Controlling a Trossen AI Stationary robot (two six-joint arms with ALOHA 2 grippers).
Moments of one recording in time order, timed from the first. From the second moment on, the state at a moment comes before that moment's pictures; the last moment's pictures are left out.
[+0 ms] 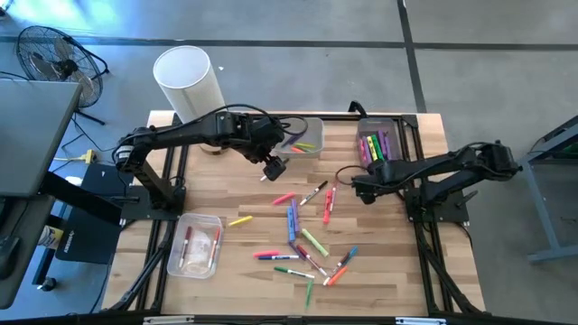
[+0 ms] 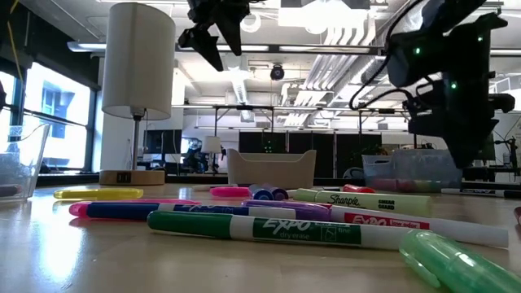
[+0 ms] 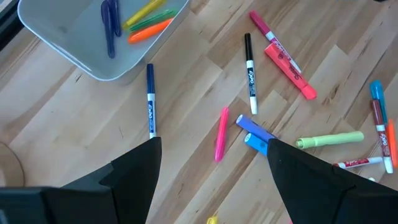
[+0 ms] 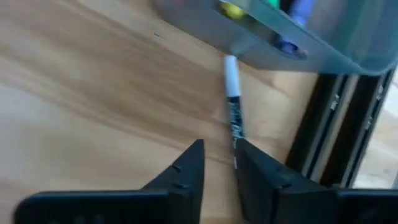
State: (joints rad) left arm 0.16 1.64 1.71 -1.15 -0.08 -0.50; right arm -0.05 1.33 0.69 -1.13 0.37 1.12
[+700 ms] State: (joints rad) left arm 0.16 1.64 1.71 -1.09 -0.08 -0.53; right arm -0.22 1.32 0.46 -0.83 0.26 0.94
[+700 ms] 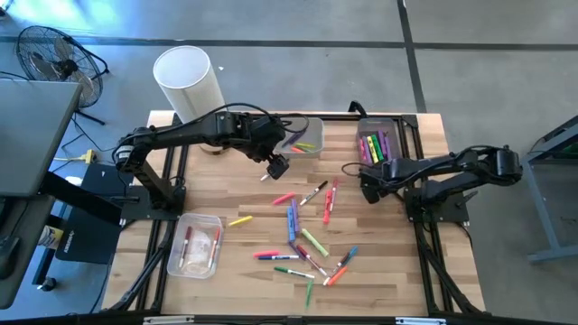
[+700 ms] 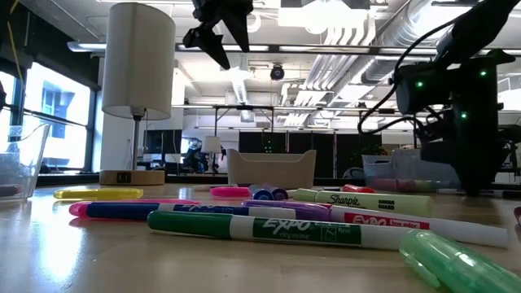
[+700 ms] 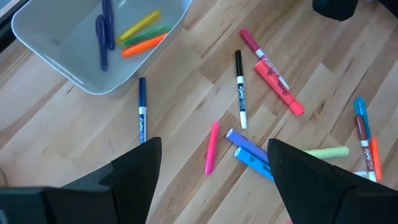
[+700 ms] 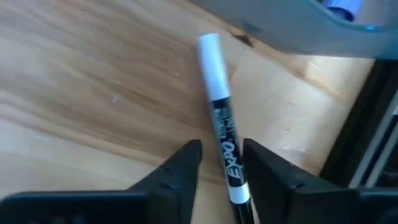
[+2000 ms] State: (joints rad) left arm 0.12 1.29 1.02 -0.83 -0.01 -0.59; right arm 0.17 1.18 0.59 -0.19 0.27 1.12
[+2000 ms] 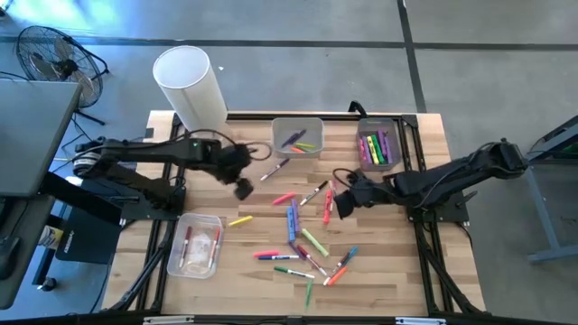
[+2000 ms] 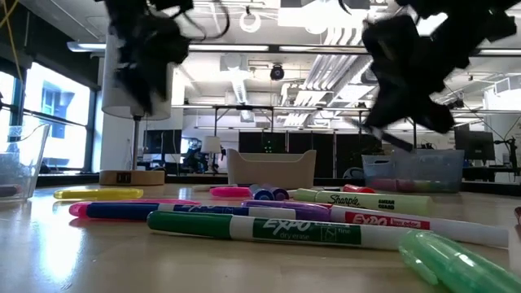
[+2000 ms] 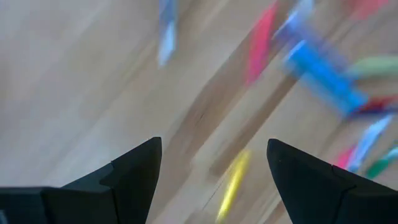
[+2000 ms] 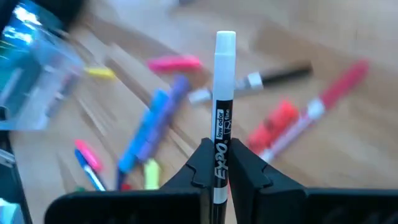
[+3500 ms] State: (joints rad) left arm 0.11 1.38 1.03 0.40 0.22 -0.40; right arm 0.08 1.34 1.17 0.12 0.41 0.40
